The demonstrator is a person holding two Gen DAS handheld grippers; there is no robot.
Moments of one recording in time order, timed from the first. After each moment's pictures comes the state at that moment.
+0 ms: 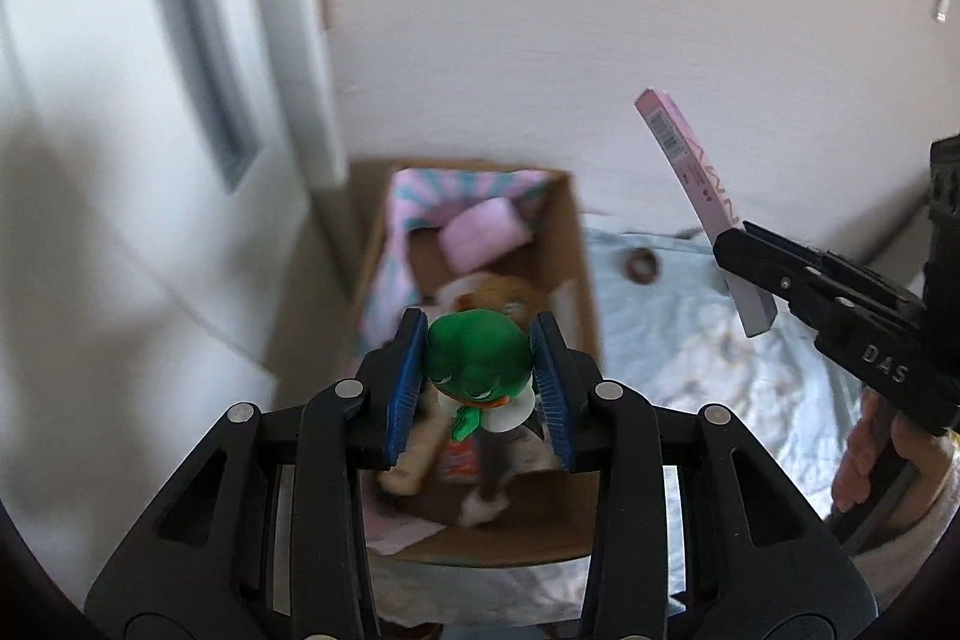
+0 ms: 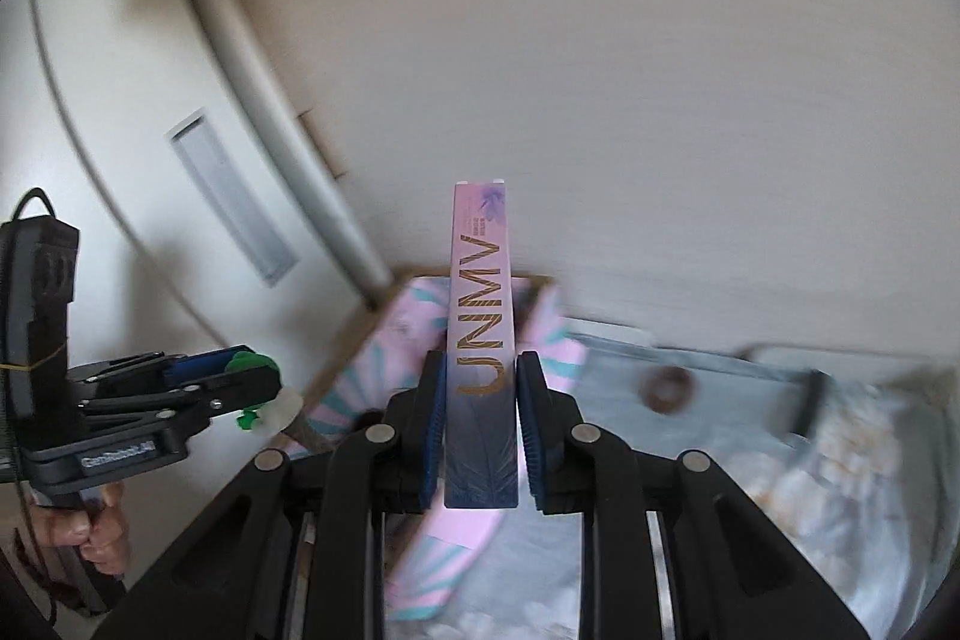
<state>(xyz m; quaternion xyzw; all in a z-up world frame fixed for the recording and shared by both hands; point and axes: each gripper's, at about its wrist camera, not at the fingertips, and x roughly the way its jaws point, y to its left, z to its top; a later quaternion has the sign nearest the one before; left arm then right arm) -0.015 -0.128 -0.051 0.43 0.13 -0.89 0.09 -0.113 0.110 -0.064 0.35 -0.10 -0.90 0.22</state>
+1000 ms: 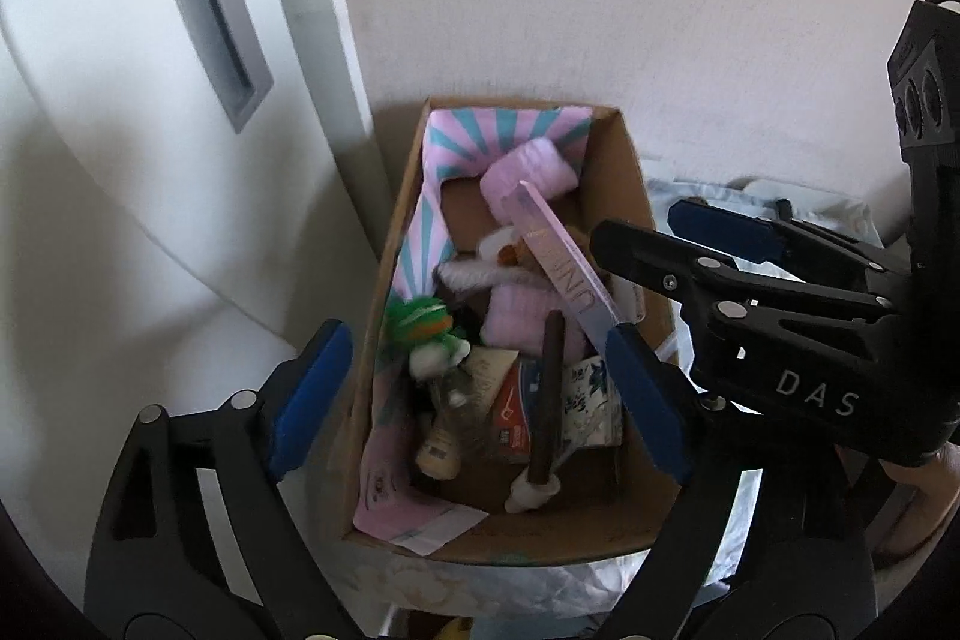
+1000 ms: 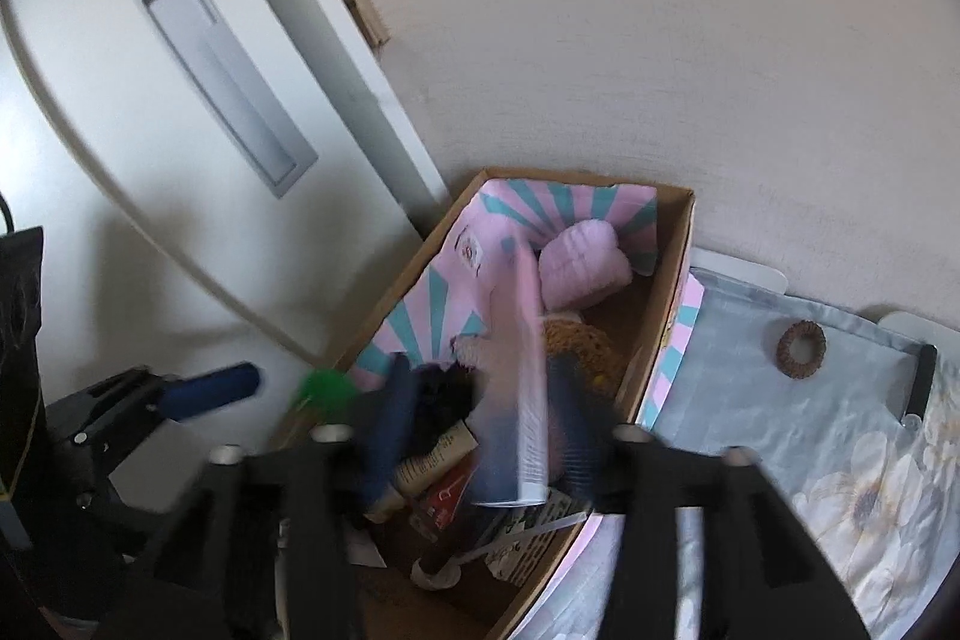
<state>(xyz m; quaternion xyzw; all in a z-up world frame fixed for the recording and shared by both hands) -0.017 -0.127 -0.084 0.47 0.10 -0.87 0.10 -0.144 0.030 -0.109 0.43 -0.09 -0.87 0.23</state>
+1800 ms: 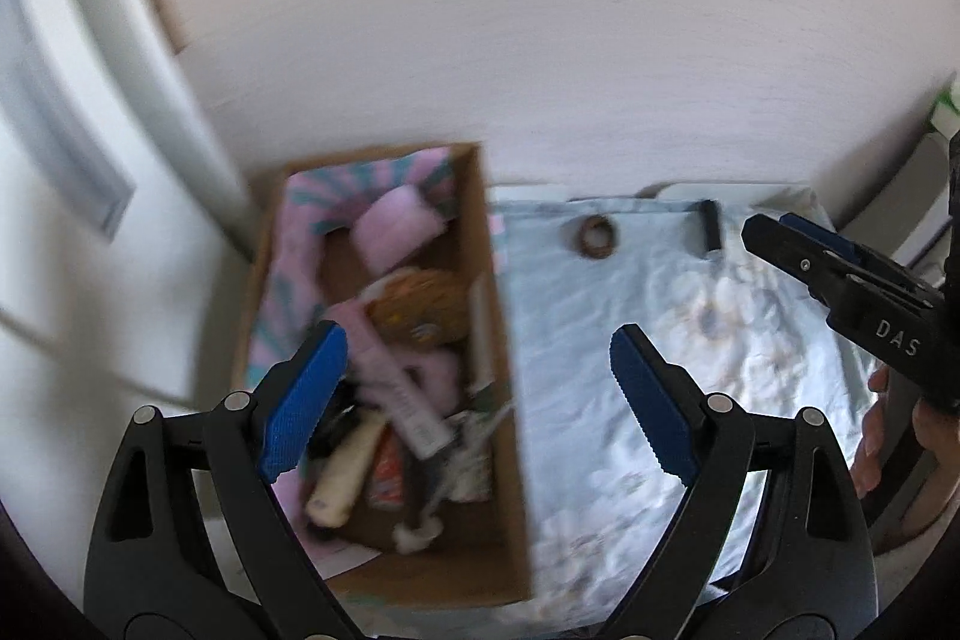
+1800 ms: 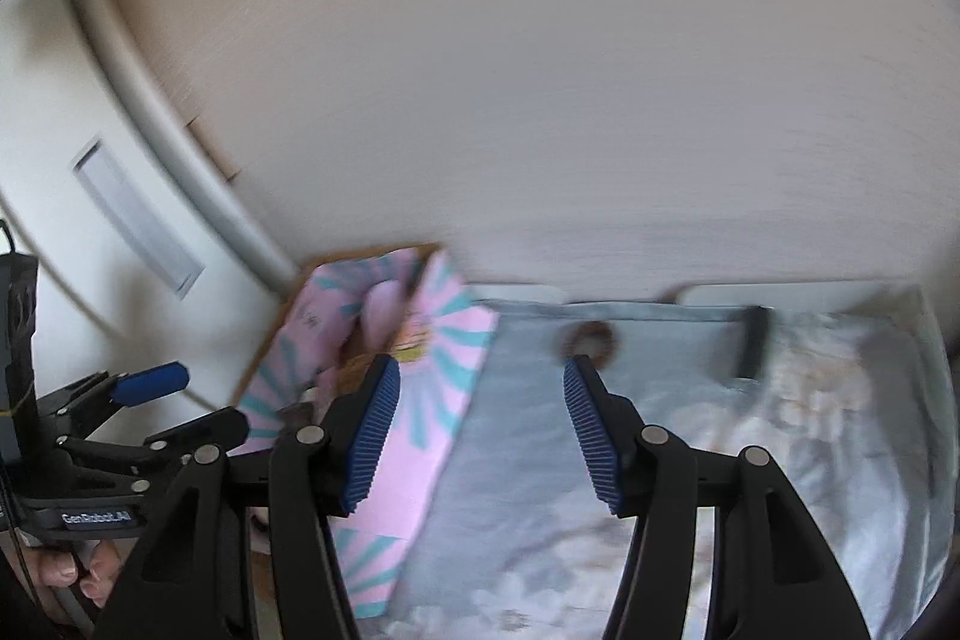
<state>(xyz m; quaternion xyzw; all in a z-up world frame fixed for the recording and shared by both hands) -0.072 -0.044 -0.062 0.47 0.07 -0.88 0.03 -0.111 0.189 -0.098 0.39 -0.15 -0.90 0.09</state>
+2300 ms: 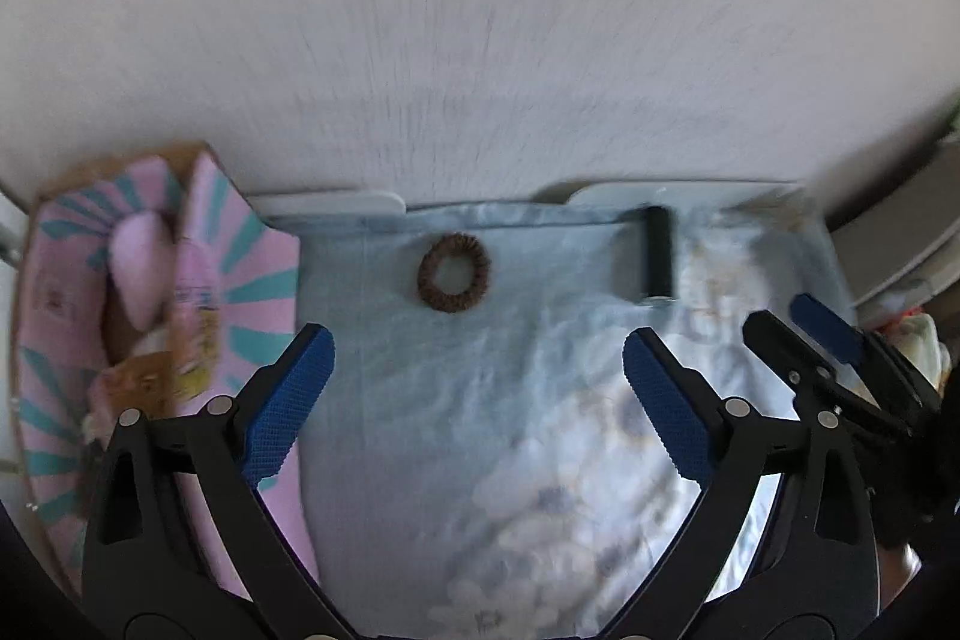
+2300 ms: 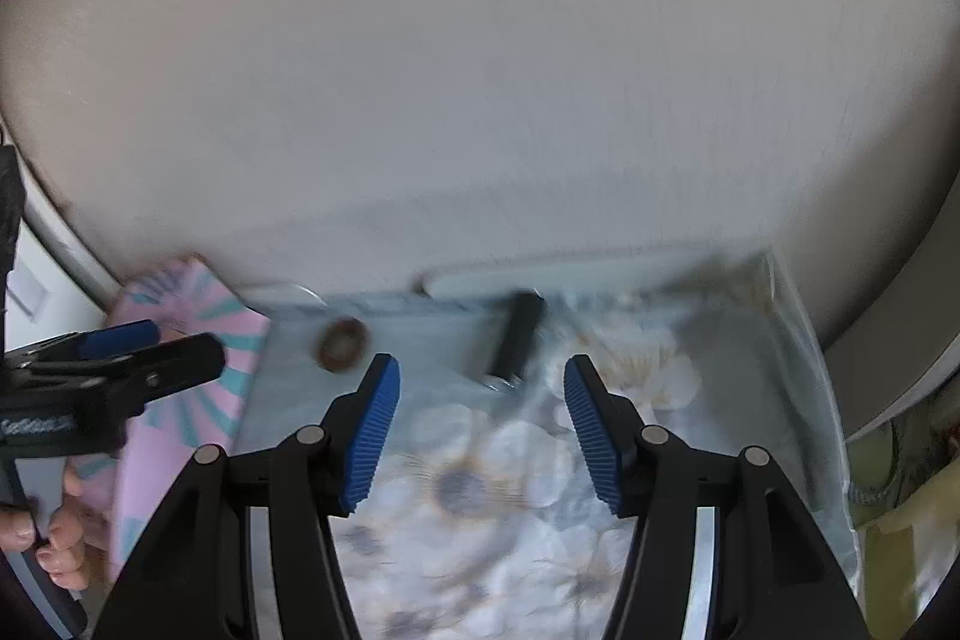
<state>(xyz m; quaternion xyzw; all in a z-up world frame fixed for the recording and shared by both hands) -0.206 0.044 -0.159 0.53 0.10 -0.84 -0.02 -0.130 0.293 -0.167 0.44 -0.13 -0.89 -0.04</state>
